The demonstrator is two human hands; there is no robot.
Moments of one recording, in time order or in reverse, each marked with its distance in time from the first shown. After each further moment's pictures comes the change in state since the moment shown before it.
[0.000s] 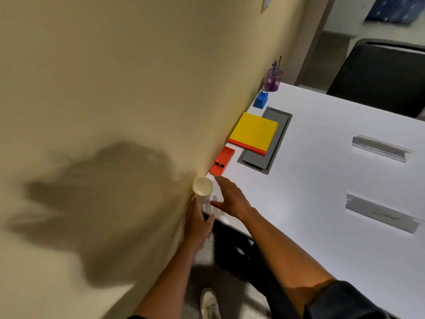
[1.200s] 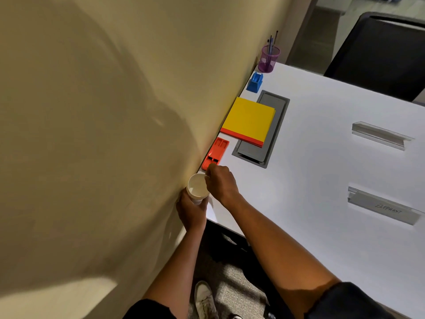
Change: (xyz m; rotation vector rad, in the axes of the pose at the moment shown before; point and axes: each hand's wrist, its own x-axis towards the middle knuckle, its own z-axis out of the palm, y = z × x) left_hand 0.070 0.004 0.034 -0.209 0.331 -0.136; right_hand 0.072 -0.008 0.009 0.003 0.198 0.176
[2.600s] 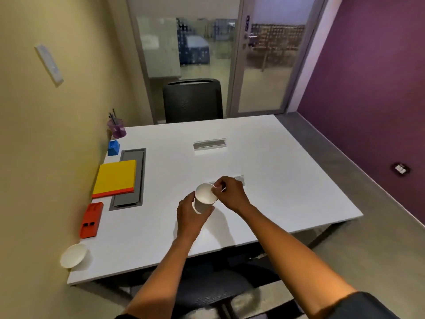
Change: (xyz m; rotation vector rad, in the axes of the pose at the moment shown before) left_hand -0.293 0.184 0.068 -0.117 -0.768 0.689; right_hand -0.293 0.219 -0.264 0.412 0.558 0.395
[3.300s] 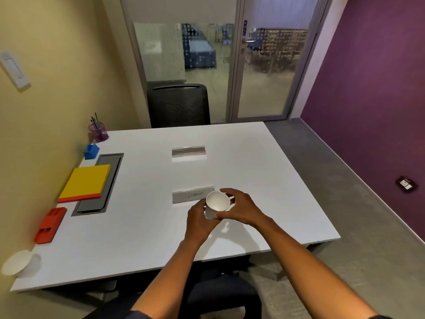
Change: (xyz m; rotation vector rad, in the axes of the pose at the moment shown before) left_hand 0.000 0.075 0.185 0.030 -0.103 0.008; right_hand 0.020 0.138 -0.162 0.060 -0.223 -0.055
